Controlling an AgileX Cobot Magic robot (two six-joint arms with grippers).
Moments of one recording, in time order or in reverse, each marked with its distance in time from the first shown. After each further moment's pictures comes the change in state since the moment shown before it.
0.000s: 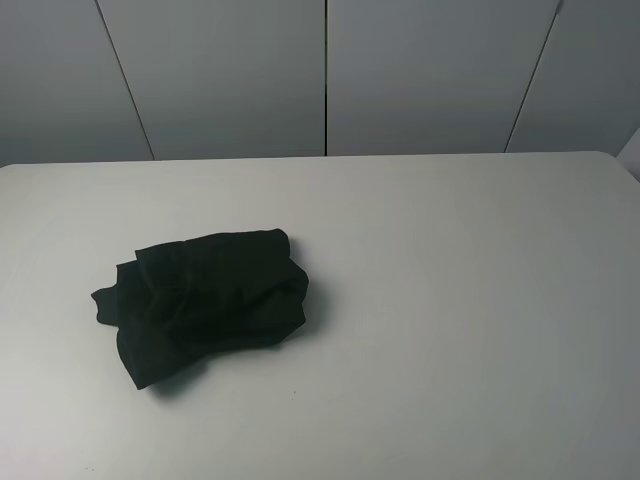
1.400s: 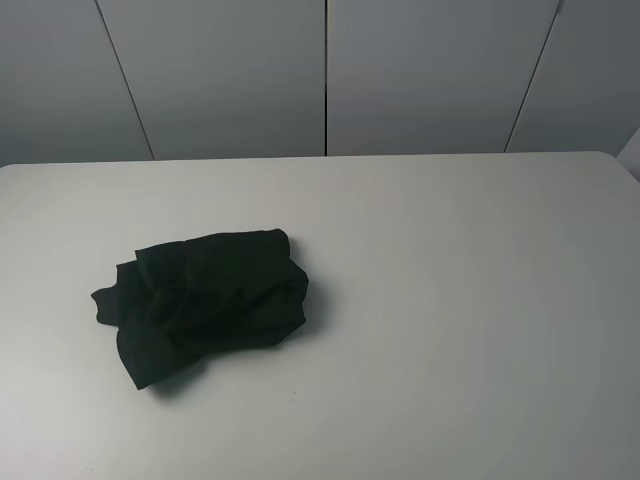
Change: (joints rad) left arm 0.000 0.000 0.000 0.000 0.000 0.000; right arm 0.682 0.219 -0.127 0.002 0.118 0.001
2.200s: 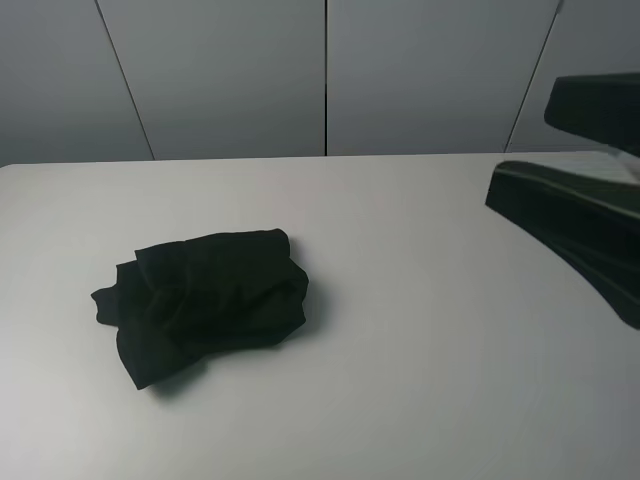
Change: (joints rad) left arm 0.000 0.000 0.000 0.000 0.000 0.000; right arm 0.000 0.259 0.267 0.675 -1.085 -0.790
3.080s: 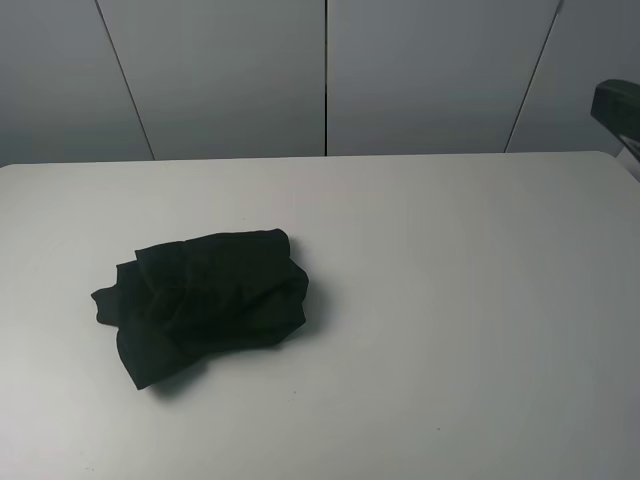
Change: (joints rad) left arm 0.000 0.000 0.000 0.000 0.000 0.000; right arm 0.000 -0.032 -0.011 1.120 -0.563 -1.288
